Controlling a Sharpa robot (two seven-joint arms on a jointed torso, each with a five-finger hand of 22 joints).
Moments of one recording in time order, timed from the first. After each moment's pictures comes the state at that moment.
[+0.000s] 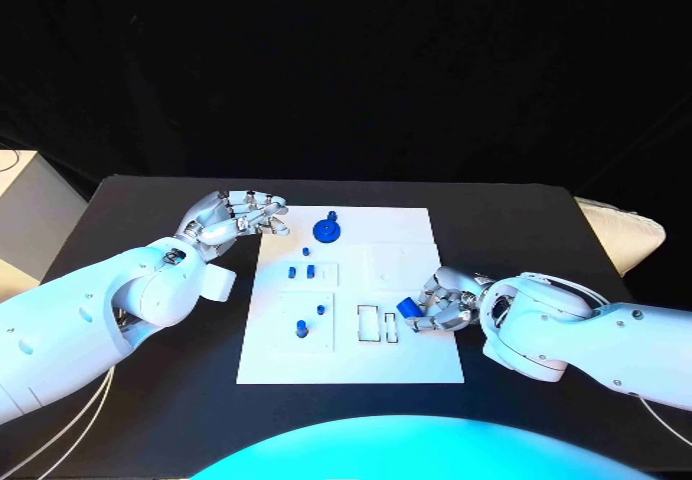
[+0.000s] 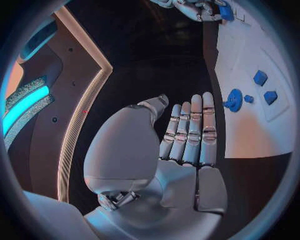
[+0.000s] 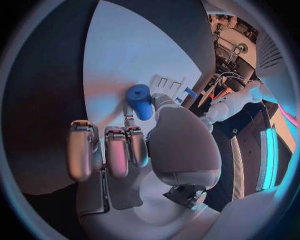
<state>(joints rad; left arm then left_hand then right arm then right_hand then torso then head) 0.83 -0.88 0.30 1.48 -0.33 -0.12 0.30 1.42 -0.17 0.47 0.19 0.06 0.86 0.21 0.33 0.25 0.94 0.16 0.35 0.07 0.96 0.11 0.59 0.34 0.19 0.97 0.20 0.38 0.17 1.02 -1.02 -0.14 1.84 -1.27 -0.31 -0.51 1.25 -0.13 0.11 0.35 0.61 1.00 0.08 0.33 0.58 1.47 0.00 1.50 1.31 1.46 -0.06 1.55 1.31 0.05 1.47 0.04 1.40 1.31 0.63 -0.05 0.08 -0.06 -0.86</state>
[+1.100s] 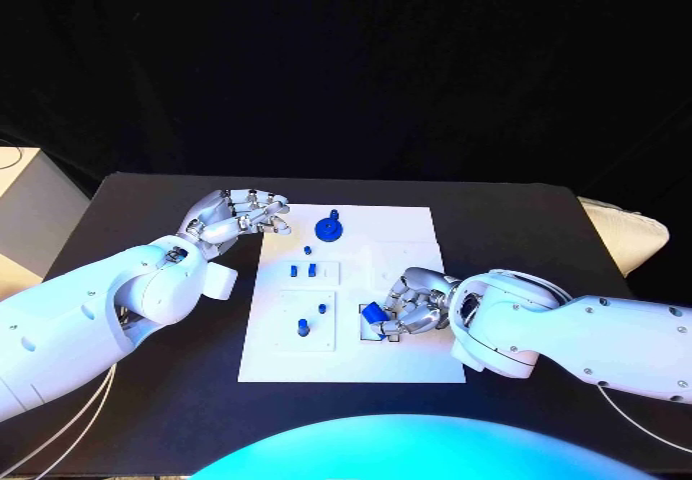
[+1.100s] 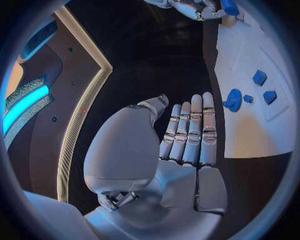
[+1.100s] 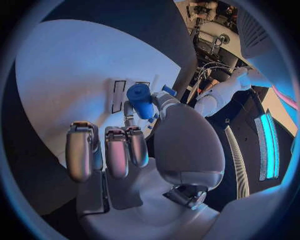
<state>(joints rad) 0.83 -0.88 0.30 1.48 -0.33 -0.12 0.30 1.42 -0.17 0.47 0.19 0.06 0.86 0.21 0.33 0.25 0.94 0.16 0.35 0.07 0.96 0.11 0.59 0.35 0.19 0.97 0.20 0.38 0.17 1.05 -0.91 -0.14 1.85 -1.13 -0.30 -0.49 1.19 -0.20 0.25 0.30 0.54 1.00 0.09 0.33 0.58 1.46 0.00 1.50 1.31 1.47 -0.07 1.56 1.31 0.05 1.47 0.04 1.41 1.31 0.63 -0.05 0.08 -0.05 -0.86</state>
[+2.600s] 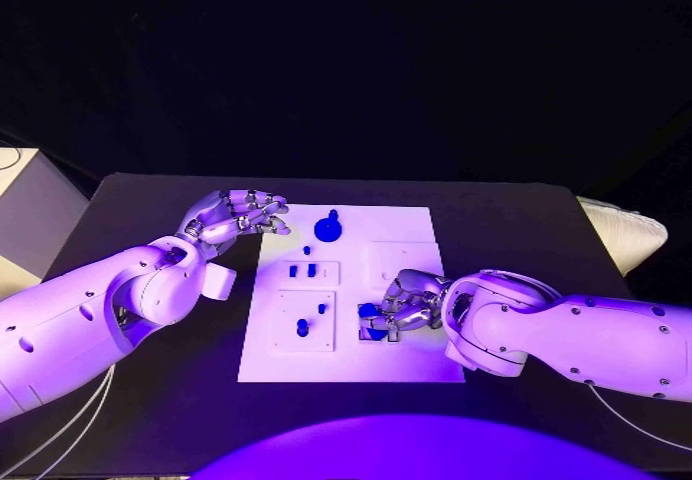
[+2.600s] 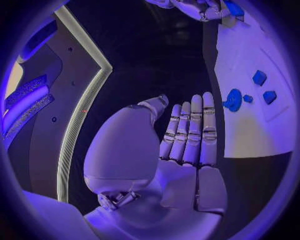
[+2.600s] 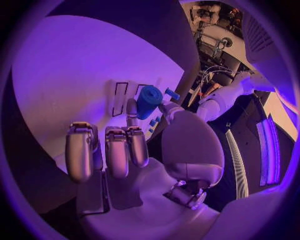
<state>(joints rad) 0.83 -0.88 0.30 1.48 -0.33 -0.12 0.30 1.42 -0.17 0.46 0.19 0.06 0.86 0.21 0.33 0.25 0.94 0.16 0.35 0.07 0.95 0.11 0.59 0.35 0.19 0.98 0.20 0.38 0.17 1.04 -0.87 -0.14 1.82 -1.16 -0.28 -0.52 0.96 -0.18 0.20 0.29 0.43 1.05 0.06 0.35 0.63 1.46 0.00 1.50 1.31 1.47 -0.07 1.56 1.31 0.04 1.47 0.04 1.43 1.31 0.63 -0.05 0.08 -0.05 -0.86</state>
